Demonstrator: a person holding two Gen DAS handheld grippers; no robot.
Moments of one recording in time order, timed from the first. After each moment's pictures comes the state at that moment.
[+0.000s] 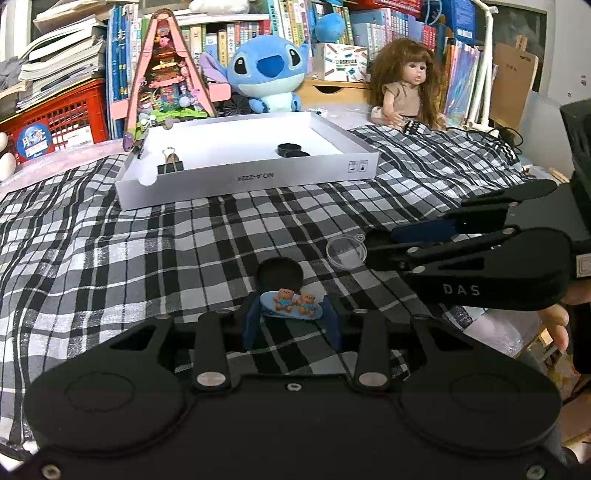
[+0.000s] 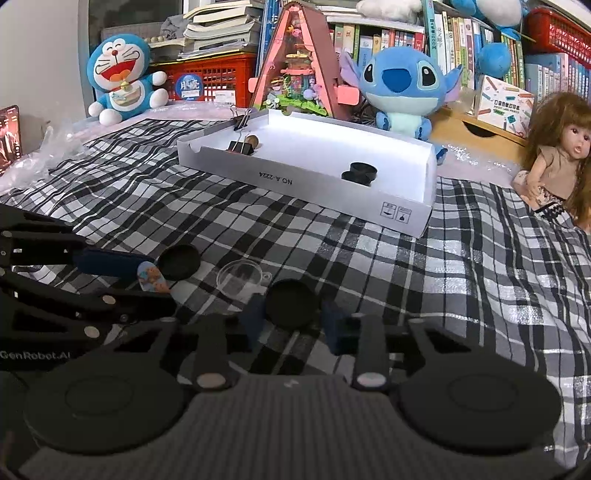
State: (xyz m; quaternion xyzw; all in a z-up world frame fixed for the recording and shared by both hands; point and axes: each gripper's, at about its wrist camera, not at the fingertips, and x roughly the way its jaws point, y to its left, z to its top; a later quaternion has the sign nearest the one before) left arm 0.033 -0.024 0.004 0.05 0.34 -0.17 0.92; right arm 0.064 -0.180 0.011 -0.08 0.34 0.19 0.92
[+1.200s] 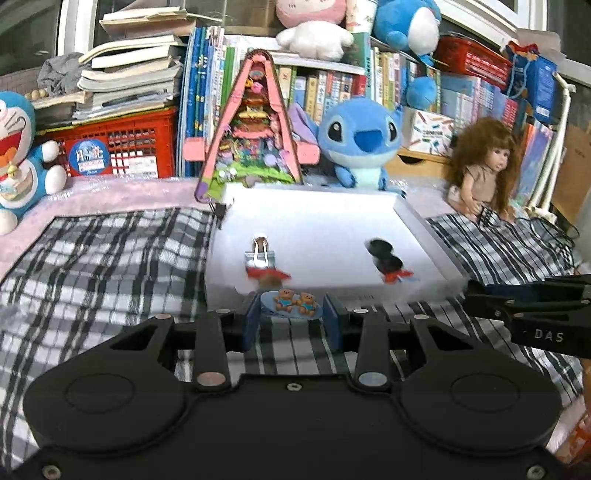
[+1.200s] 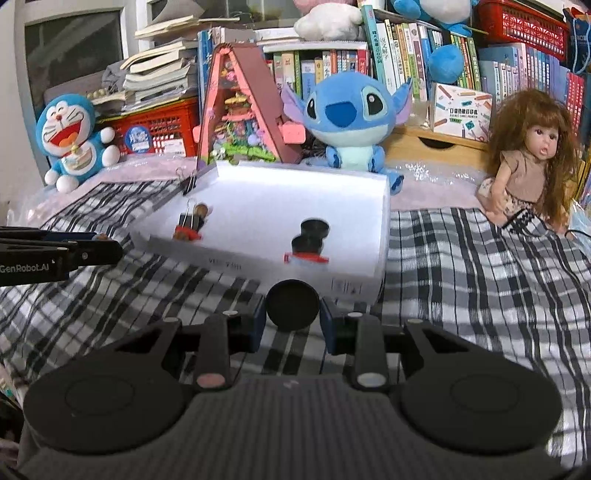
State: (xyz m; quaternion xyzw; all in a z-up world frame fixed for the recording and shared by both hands) left arm 0.131 0.031 0.078 -0.02 0.32 -0.09 0.94; right arm 0.121 -0.195 0.065 -0.01 0.34 0.13 0.93
